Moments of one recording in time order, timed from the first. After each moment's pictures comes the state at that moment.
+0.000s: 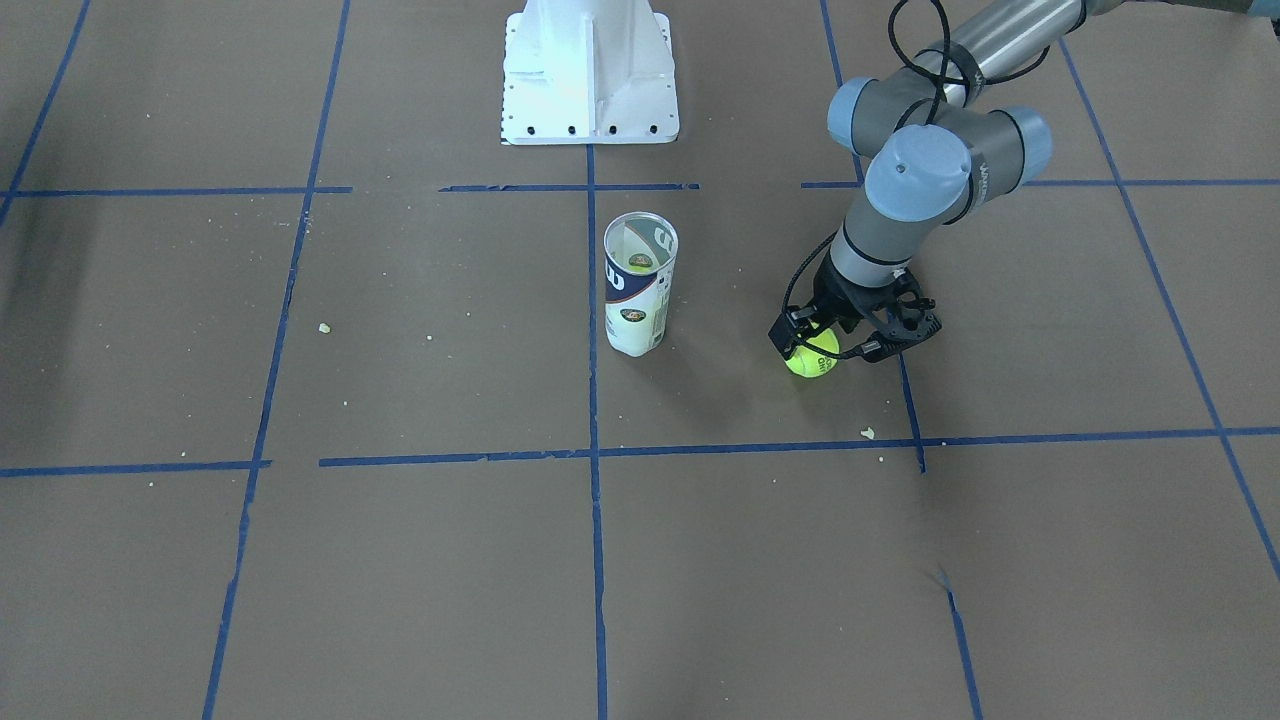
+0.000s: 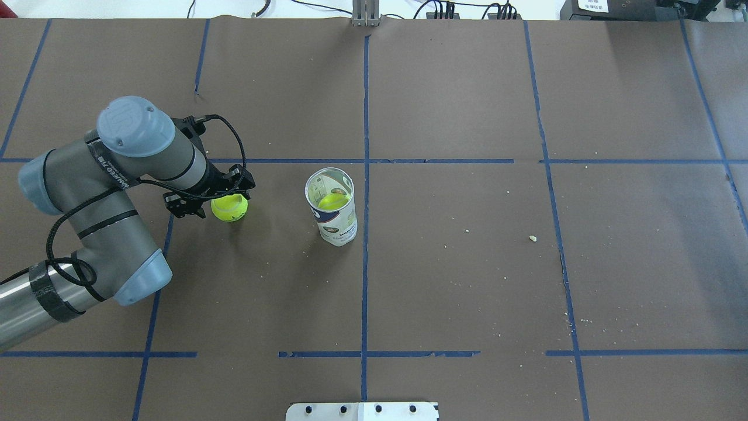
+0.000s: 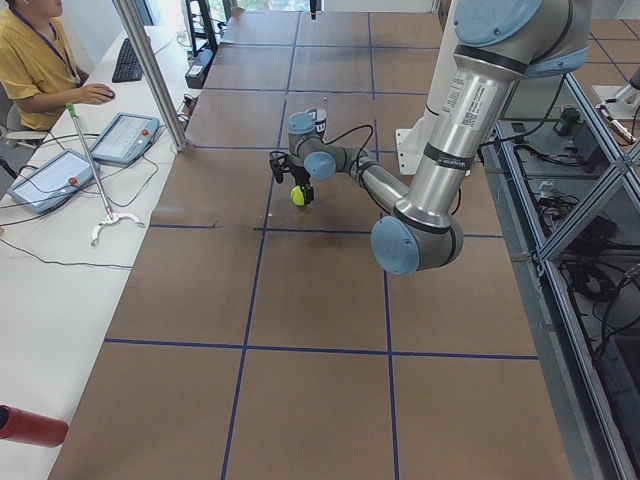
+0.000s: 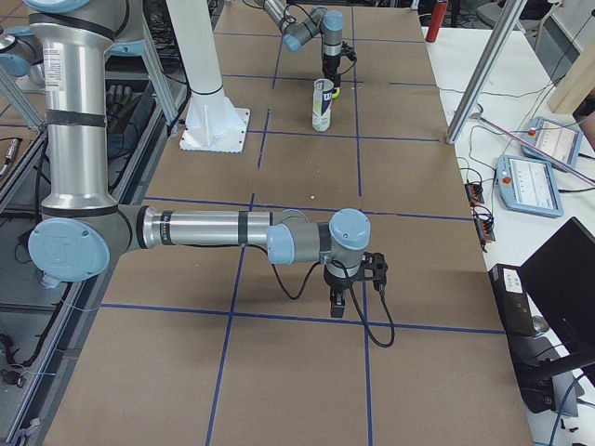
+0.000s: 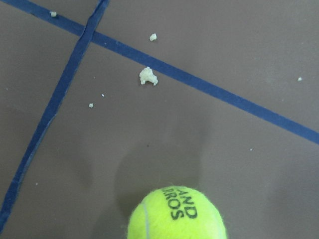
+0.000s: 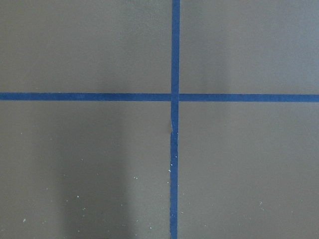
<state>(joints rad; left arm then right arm) -0.68 -1.99 -1.64 -1.82 -2.01 -1.48 1.46 -1.60 1.62 -1.49 2.30 0.16</state>
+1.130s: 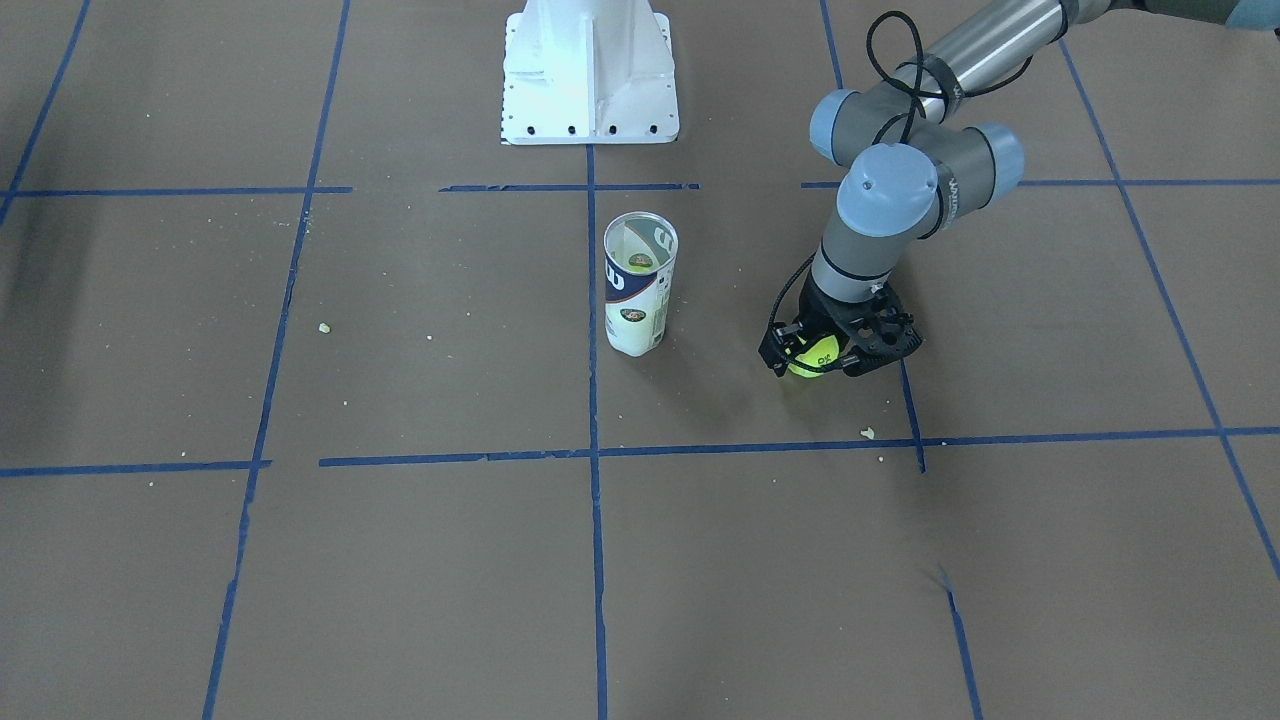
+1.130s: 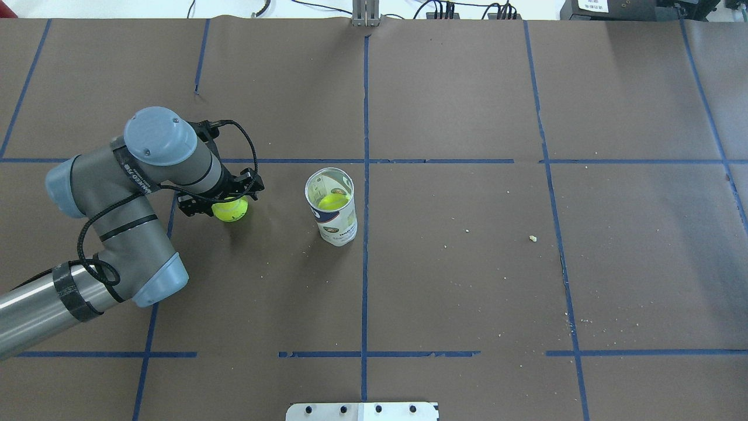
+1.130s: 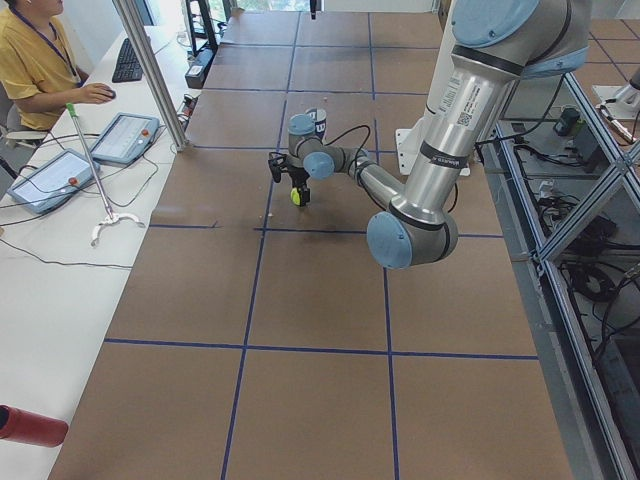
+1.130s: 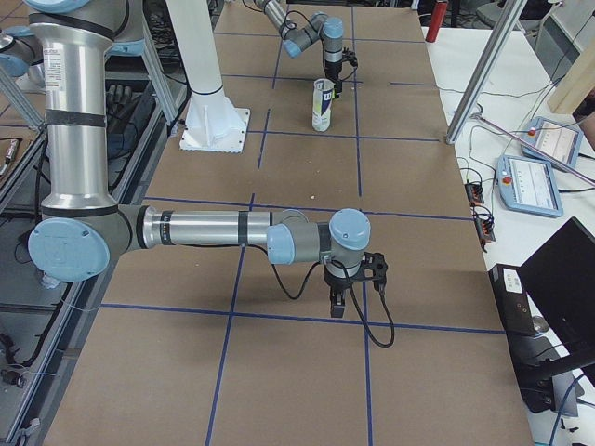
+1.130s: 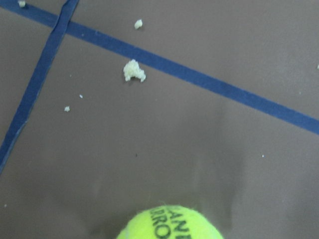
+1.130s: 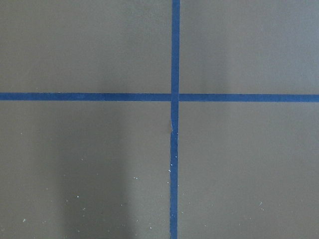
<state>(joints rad) -0.66 -2.03 -1.59 -1.83 -1.93 -1.46 1.46 -1.60 1.62 -1.49 2.30 0.16</state>
